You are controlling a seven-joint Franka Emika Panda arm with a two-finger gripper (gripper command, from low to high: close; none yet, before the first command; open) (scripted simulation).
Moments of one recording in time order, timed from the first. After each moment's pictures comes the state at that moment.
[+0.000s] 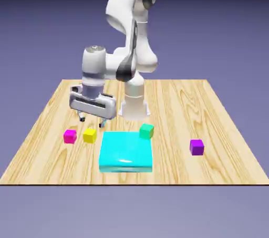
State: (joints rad) arm -0.69 -0.02 0.28 -2.47 -0.01 2.53 1.00
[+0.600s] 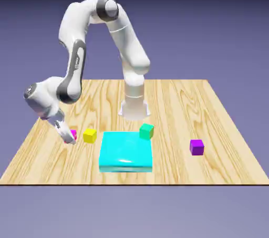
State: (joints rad) arm -1.34 0.50 0.55 -2.15 -0.03 2.05 1.24
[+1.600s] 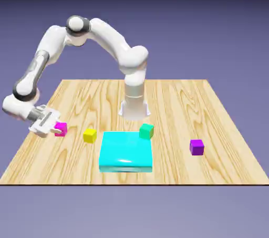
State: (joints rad) arm -1.77 0.92 0.81 -1.88 -0.09 1.57 1.31
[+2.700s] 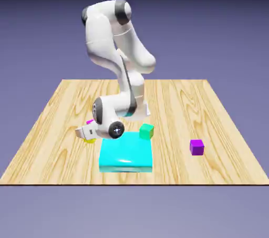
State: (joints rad) arm -0.71 0.45 0.43 -2.41 -0.85 1.66 0.62
